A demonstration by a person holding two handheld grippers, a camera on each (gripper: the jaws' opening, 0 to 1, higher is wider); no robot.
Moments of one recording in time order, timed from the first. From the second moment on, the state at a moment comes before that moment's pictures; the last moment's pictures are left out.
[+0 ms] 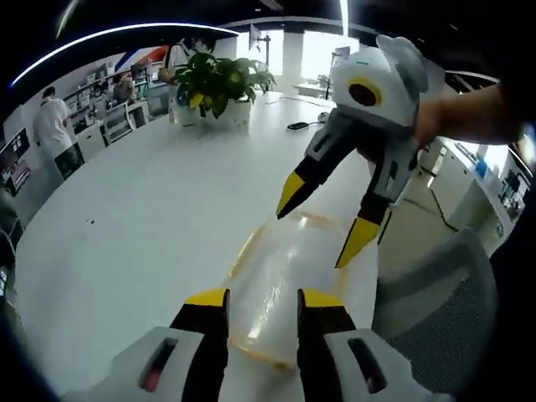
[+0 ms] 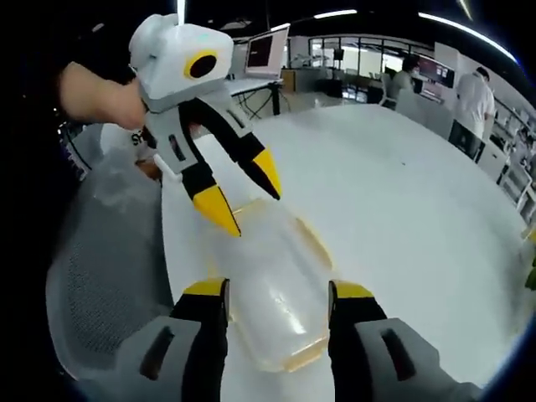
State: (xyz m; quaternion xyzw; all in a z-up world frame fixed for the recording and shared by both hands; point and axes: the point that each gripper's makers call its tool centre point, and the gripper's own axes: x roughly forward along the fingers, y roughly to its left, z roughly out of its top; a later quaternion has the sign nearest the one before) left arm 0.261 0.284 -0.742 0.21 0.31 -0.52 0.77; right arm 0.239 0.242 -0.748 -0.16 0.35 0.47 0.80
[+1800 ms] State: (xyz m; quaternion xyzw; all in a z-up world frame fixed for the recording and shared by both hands) left arm 0.229 0.270 -0.764 0.20 0.33 -0.54 0.75; right arm 0.250 0.256 -0.752 -0.17 0.35 0.51 0.77
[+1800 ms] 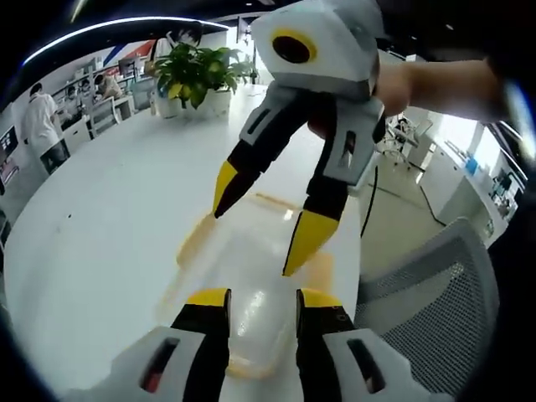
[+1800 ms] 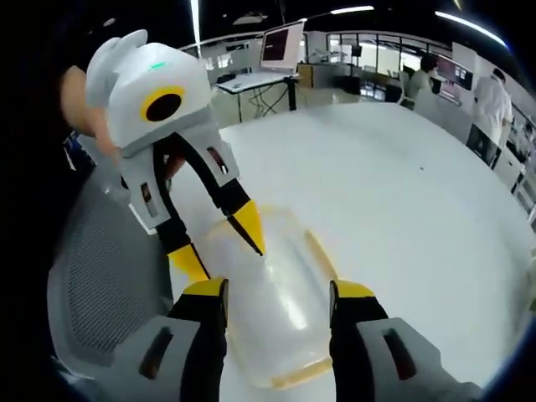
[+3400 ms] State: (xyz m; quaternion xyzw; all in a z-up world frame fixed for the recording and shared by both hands) left arm 0.207 0.260 -0.780 0.51 0.20 -0.56 0.62; right arm 0.266 0.267 -0.780 -0.33 0.47 0.59 0.57
